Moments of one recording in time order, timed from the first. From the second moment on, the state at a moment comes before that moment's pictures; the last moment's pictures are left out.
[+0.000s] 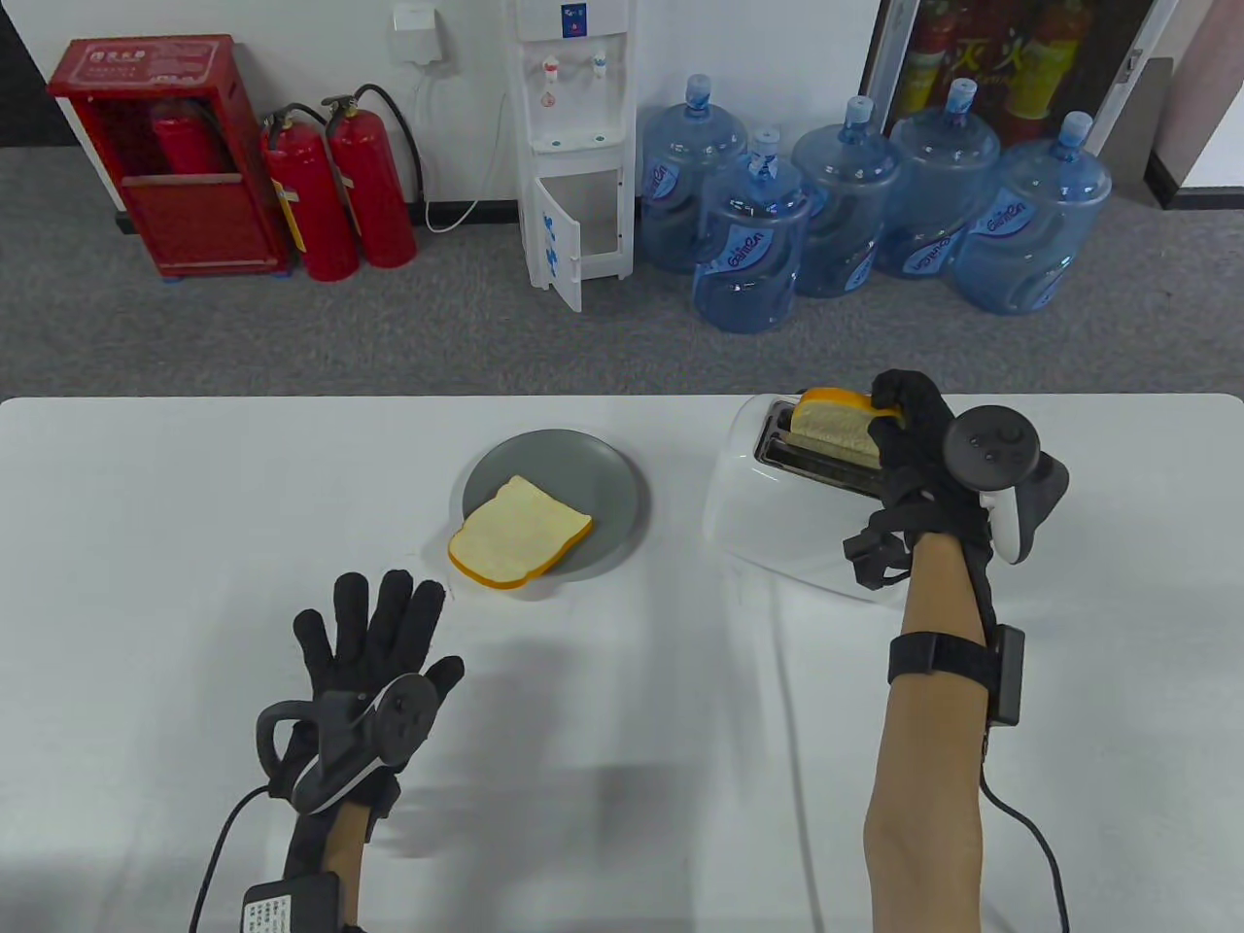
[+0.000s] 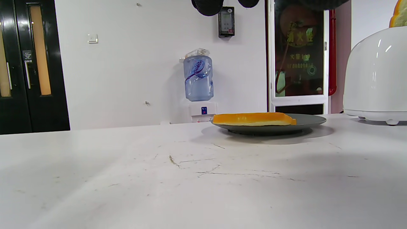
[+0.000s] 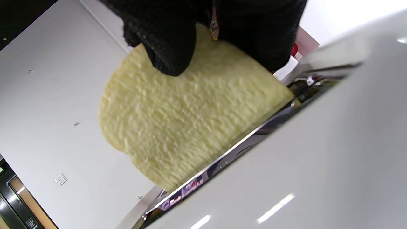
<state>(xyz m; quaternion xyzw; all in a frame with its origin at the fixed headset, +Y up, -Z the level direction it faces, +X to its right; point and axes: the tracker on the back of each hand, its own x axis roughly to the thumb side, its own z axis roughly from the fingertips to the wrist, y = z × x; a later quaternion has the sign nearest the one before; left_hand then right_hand) -0.242 -0.709 -0.276 0.09 -0.03 -0.03 1.00 0.265 -0.619 -0.442 -0.08 -0.17 0.91 0.38</state>
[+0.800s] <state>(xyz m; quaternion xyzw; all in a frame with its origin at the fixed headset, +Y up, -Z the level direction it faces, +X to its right) -0.242 -0.710 -0.276 0.08 -0.04 -0.03 1.00 0.257 -0.621 -0.446 -0.09 -0.15 0.92 0.34</state>
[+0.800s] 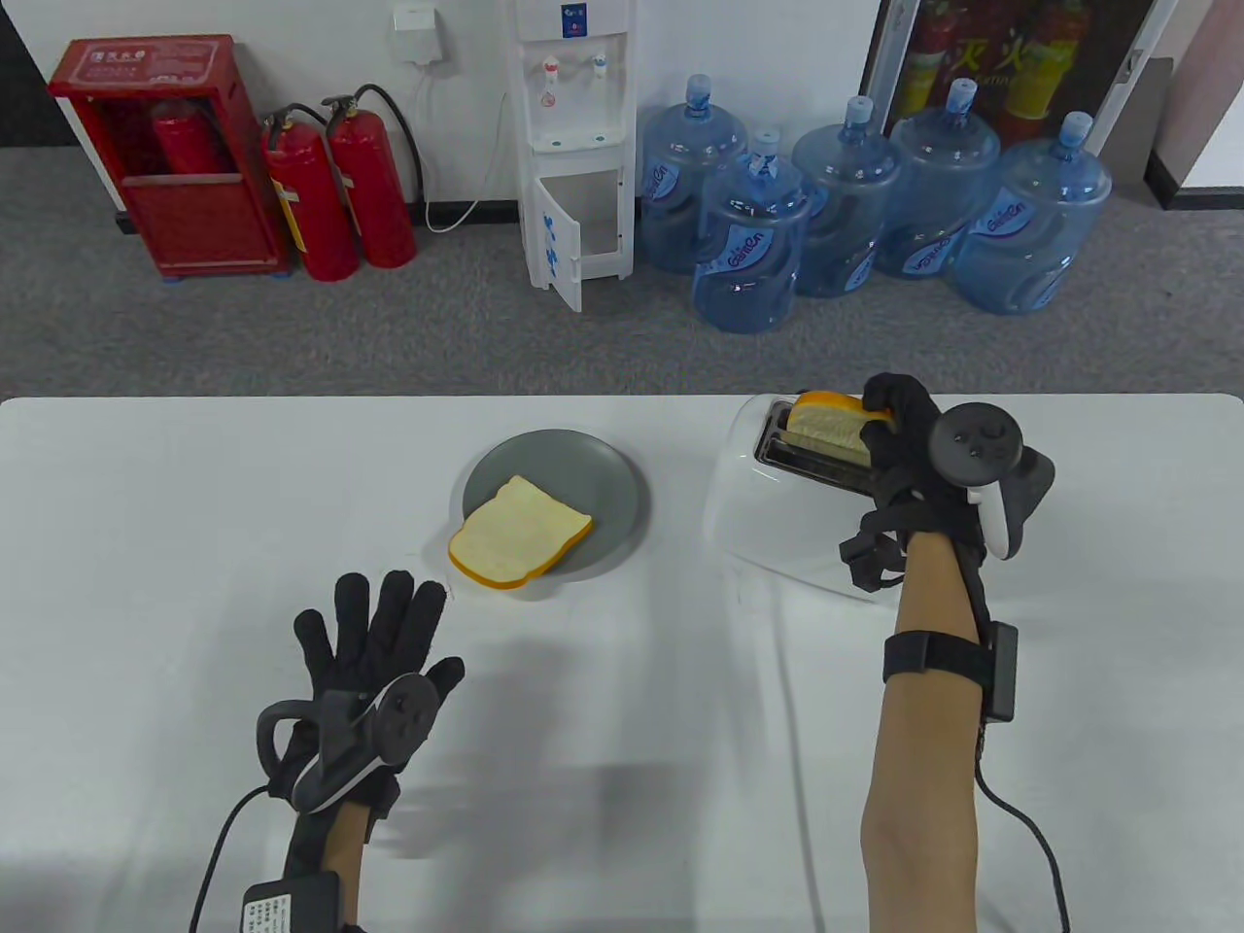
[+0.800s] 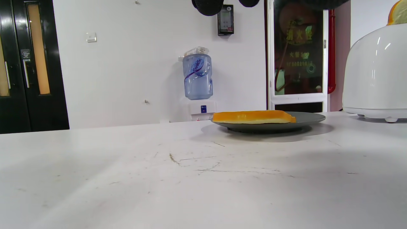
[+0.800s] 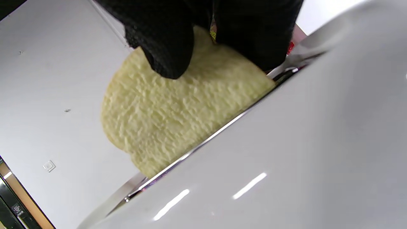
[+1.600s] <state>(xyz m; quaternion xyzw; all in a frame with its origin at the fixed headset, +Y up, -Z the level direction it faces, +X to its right) -0.240 -0.710 -0.276 0.09 -0.04 -0.03 1.00 0.255 -0.614 -0.438 -0.08 -0.16 0.96 0.23</state>
